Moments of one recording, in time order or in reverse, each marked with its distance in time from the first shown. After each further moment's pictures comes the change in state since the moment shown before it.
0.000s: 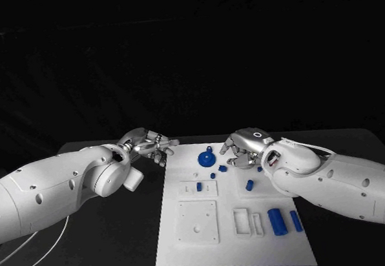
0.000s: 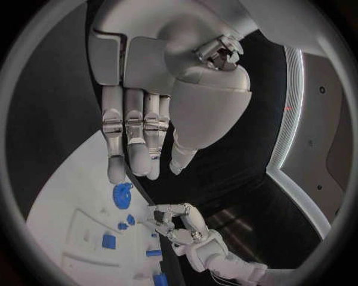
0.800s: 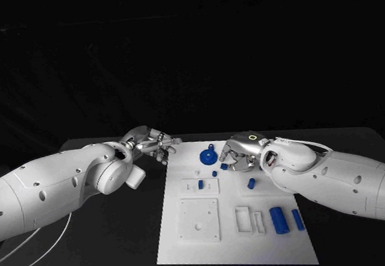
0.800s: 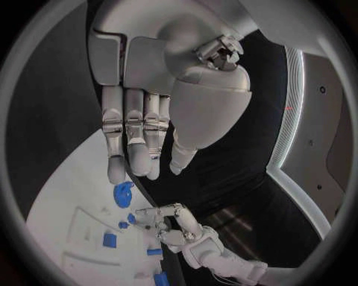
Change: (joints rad) left arm 0.000 0.004 0.000 0.000 -0.005 0.004 0.000; left_hand 0.000 0.000 -0.001 -0.001 -0.004 0.000 0.000 0.000 0.001 0.000 0.000 0.000 0.000 0.000 0.000 0.000 0.000 0.000 0.000 0.000 0.000 0.000; right arm 0.012 0.043 -0.022 -0.083 -0.035 0.092 0.121; right_hand 0.062 0.028 -0.075 0.000 -0.014 0.007 -0.008 0.000 0.000 0.006 -0.002 0.009 0.011 0.003 0.003 0.008 0.028 -0.011 0.000 0.000 -0.004 0.000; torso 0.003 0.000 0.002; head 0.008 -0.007
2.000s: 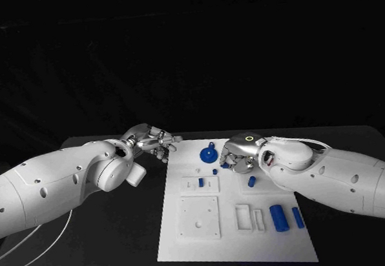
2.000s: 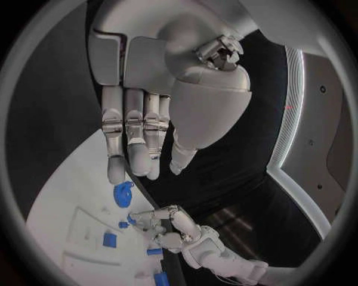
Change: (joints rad) left arm 0.000 0.001 0.000 -0.002 -0.002 0.002 -0.003; left_hand 0.000 0.000 0.000 0.000 0.000 0.000 0.000 0.000 0.001 0.000 0.000 0.000 0.000 0.000 0.000 0.000 0.000 0.000 0.003 0.004 0.000 0.000; right arm 0.006 0.013 -0.010 -0.006 -0.044 0.071 0.001; right_hand -0.037 0.000 0.172 -0.018 0.017 0.003 0.009 -0.003 -0.002 -0.013 0.002 0.005 -0.003 0.000 0.000 0.006 0.004 0.002 0.000 0.007 0.000 0.000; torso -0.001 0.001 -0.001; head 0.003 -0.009
